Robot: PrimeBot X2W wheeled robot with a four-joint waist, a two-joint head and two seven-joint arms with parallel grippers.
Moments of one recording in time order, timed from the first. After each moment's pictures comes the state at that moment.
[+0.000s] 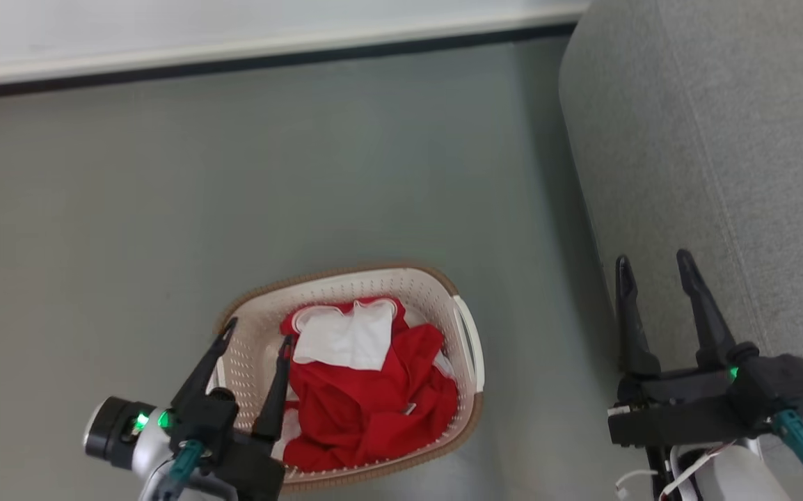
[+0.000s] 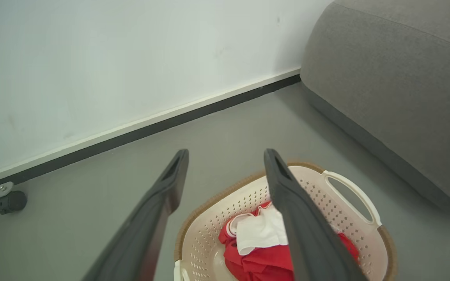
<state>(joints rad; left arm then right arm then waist) -0.17 0.15 -0.25 0.26 -0.08 0.00 -0.25 -0.16 -0.12 0.24 -0.01 0.23 -0.11 -0.26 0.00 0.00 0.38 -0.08</state>
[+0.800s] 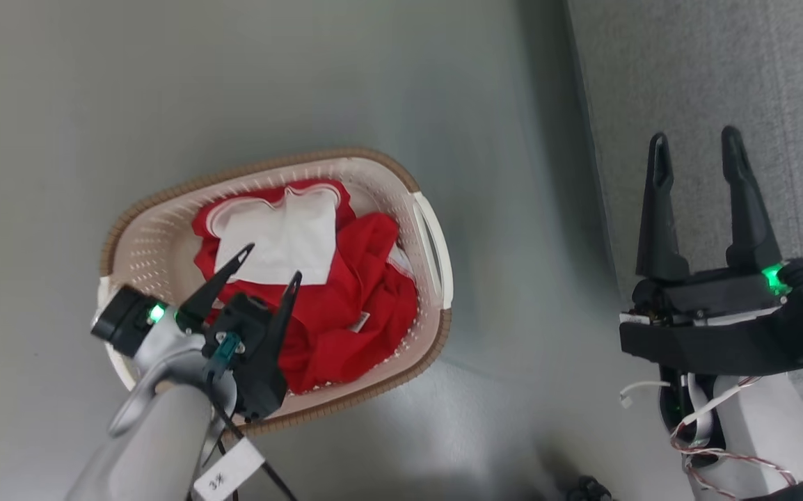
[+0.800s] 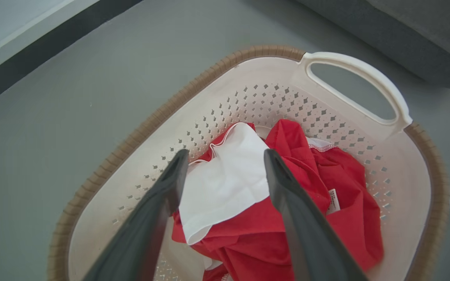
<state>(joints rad) -0.51 0.19 -0.39 0.55 0.07 -0.08 -0.17 -0.35 -0.10 0.20 -0.11 0.20 -0.11 -0.26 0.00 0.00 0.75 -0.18</state>
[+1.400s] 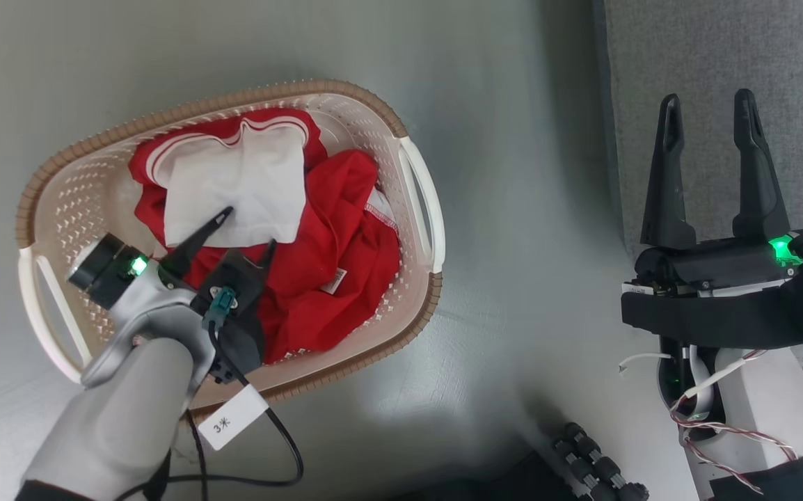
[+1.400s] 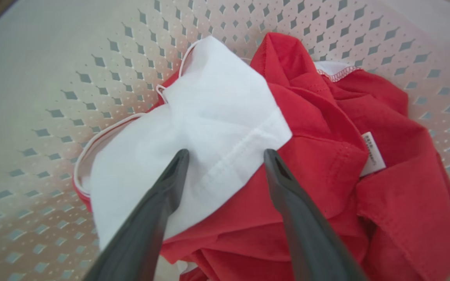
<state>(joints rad) -0.68 0.22 -0.44 0.73 0.15 -0.10 -0.16 -0.42 -0.08 0.19 -0.10 0.20 -0.11 -0.26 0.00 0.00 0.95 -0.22</state>
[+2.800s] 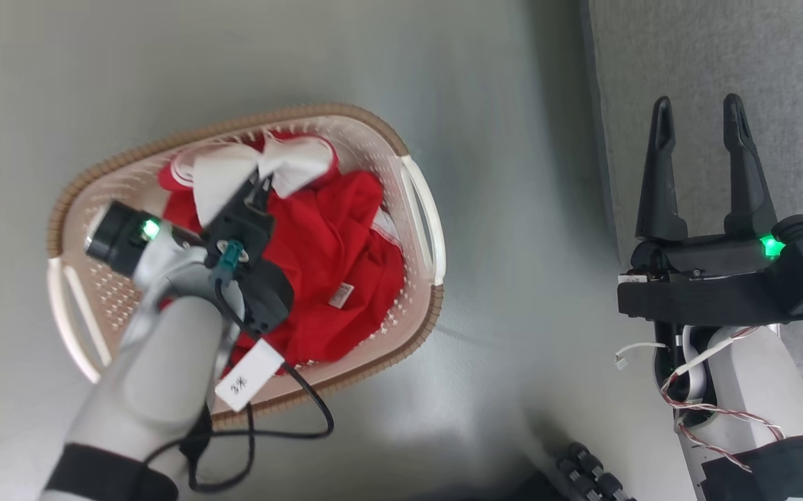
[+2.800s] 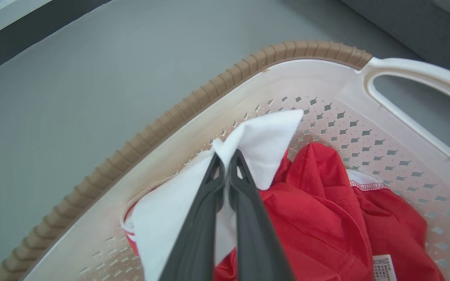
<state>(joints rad) -0.80 0.11 -0.38 0.85 0.08 -0.01 -0.25 -0.46 -0.06 0.17 0.00 0.19 -0.10 -0.26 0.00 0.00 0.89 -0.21</state>
